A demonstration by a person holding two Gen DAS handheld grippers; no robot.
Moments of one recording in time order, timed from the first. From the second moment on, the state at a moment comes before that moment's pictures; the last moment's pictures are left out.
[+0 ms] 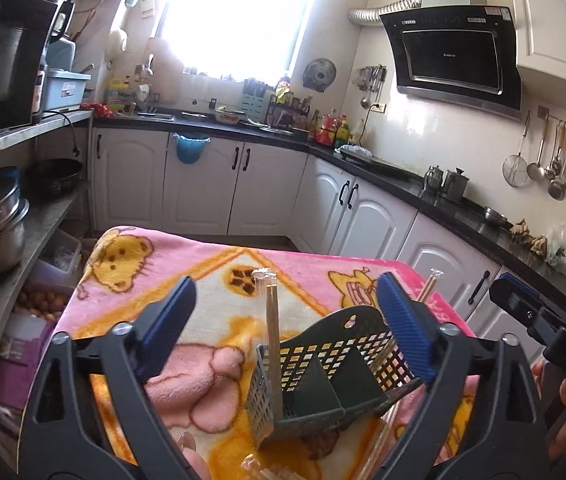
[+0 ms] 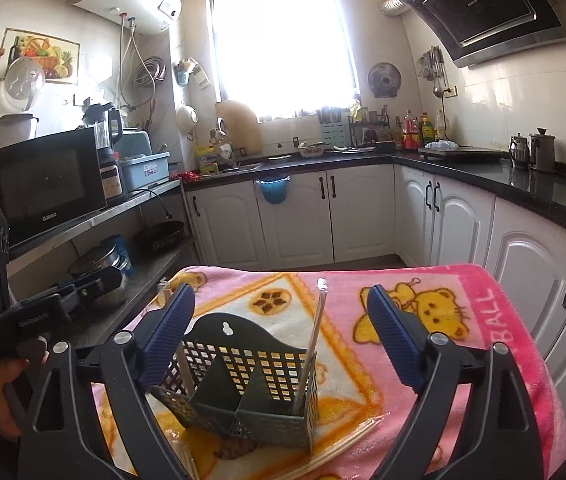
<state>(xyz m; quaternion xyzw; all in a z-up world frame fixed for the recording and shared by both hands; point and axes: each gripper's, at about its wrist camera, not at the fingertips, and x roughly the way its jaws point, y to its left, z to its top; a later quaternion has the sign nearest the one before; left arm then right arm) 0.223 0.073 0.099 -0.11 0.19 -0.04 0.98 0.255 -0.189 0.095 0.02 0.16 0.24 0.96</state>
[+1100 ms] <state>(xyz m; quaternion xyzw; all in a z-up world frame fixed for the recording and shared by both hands) 0.162 0.052 0.065 -0.09 0.23 -0.05 0.97 0.192 -0.199 0.079 -0.02 0.19 0.27 0.95</state>
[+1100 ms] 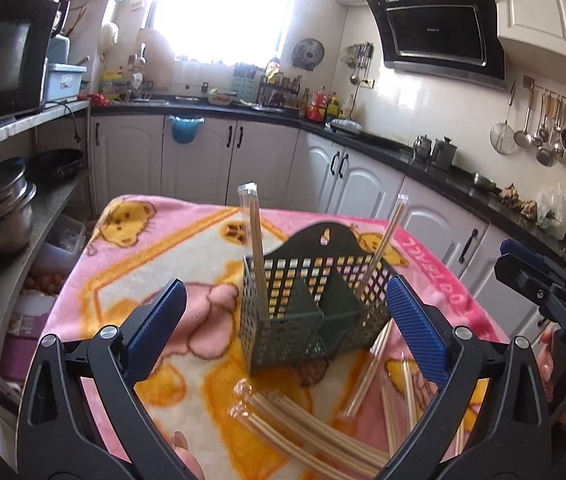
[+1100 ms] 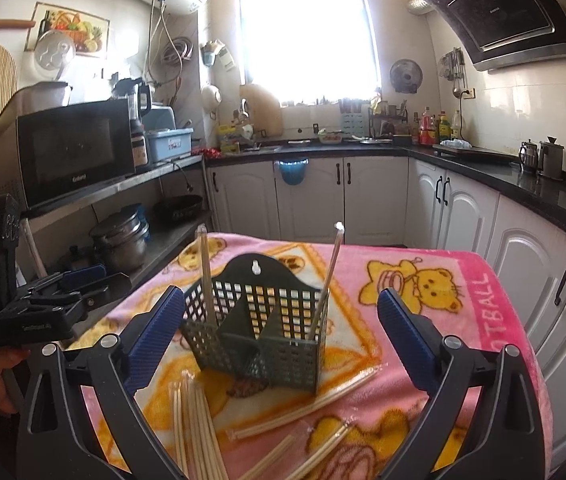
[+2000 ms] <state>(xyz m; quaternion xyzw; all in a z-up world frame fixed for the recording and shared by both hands) 0.157 0.048 -0.020 -0.11 0.33 -0.06 0.93 0.178 -0.201 0.003 -0.06 0.29 0.25 0.92</state>
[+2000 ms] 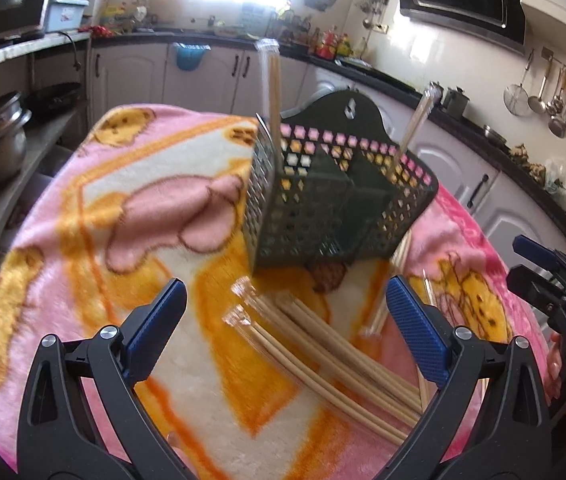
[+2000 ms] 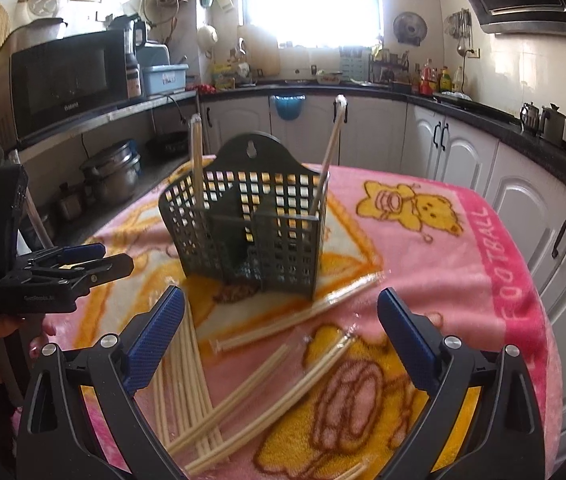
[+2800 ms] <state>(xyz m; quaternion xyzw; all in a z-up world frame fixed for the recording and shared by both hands) 0.213 0.032 -0.064 -0.13 0.41 -0.10 0.90 0.226 -0.214 -0.043 -0.06 0.37 0.21 0.90</state>
